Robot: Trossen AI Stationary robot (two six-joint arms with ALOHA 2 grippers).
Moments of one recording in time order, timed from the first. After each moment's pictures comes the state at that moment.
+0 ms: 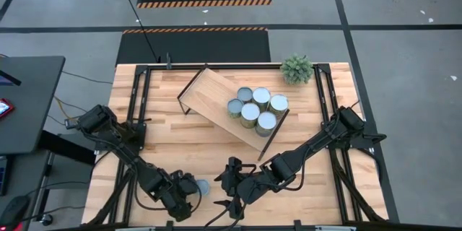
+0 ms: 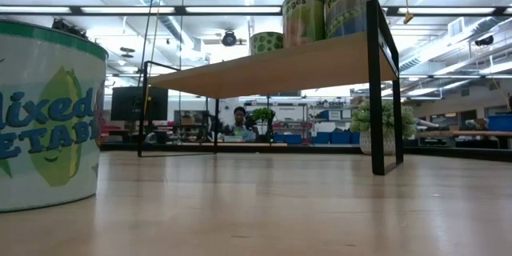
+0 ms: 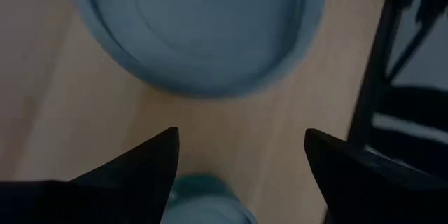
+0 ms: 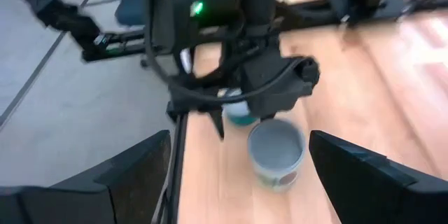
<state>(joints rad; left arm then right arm) -0.82 1.72 1.03 -0.43 -0.18 -1.14 0.55 1.98 1.75 -0.35 0.35 0.47</state>
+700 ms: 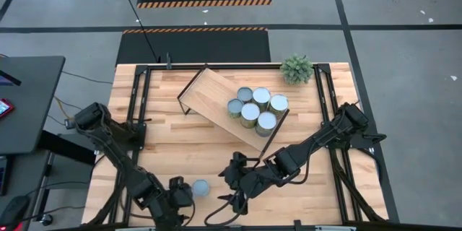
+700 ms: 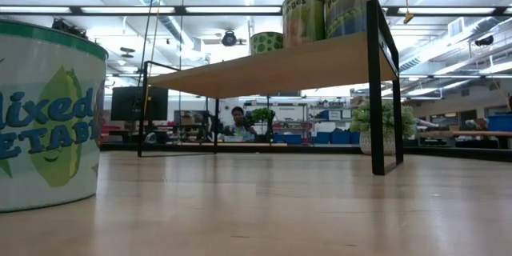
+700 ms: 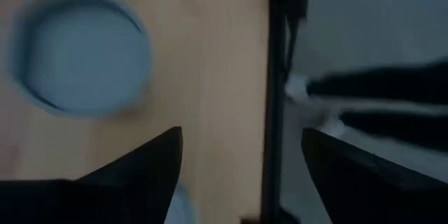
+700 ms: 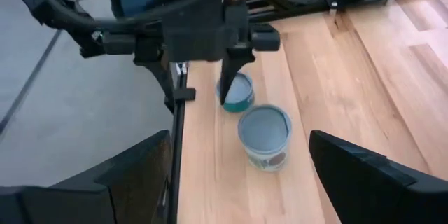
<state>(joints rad) -0.89 1.67 1.19 -0.53 -0.24 -0.97 0.54 1.92 1.75 -0.45 0.32 0.52</state>
